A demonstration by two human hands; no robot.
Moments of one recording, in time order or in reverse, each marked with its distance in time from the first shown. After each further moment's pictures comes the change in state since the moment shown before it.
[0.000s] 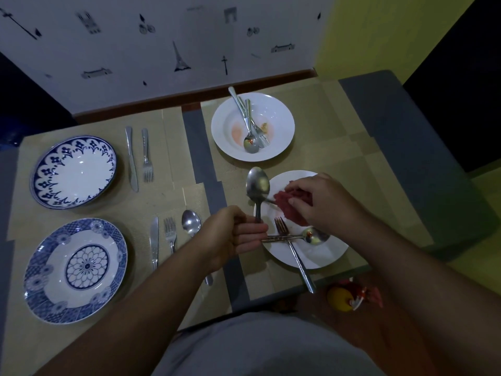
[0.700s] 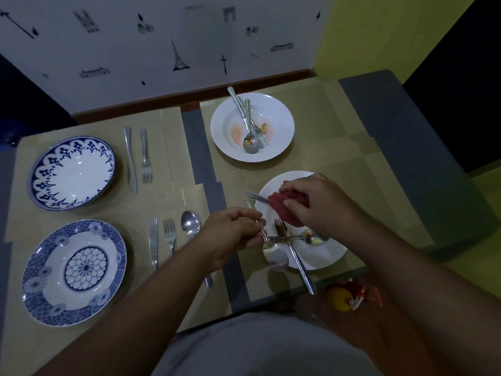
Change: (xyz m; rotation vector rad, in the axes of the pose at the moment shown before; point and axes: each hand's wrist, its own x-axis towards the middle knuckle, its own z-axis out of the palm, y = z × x) left_hand 0.004 -0.002 -0.003 0.107 0.028 0.141; right_hand 0.004 0.001 0.005 0.023 0.025 -0.096
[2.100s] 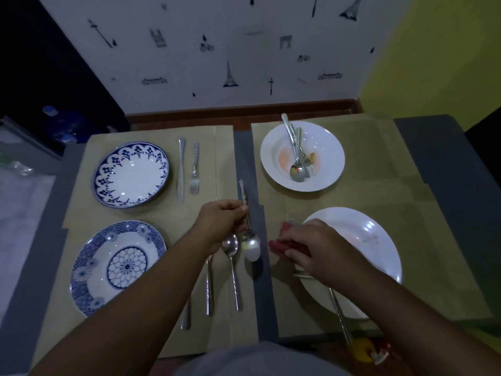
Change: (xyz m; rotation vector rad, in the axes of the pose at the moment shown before) left_hand 0.039 0.037 -0.094 -0.069 0.354 0.178; right_hand 0.028 -0.031 0.058 -0.020 -0.247 -0.213
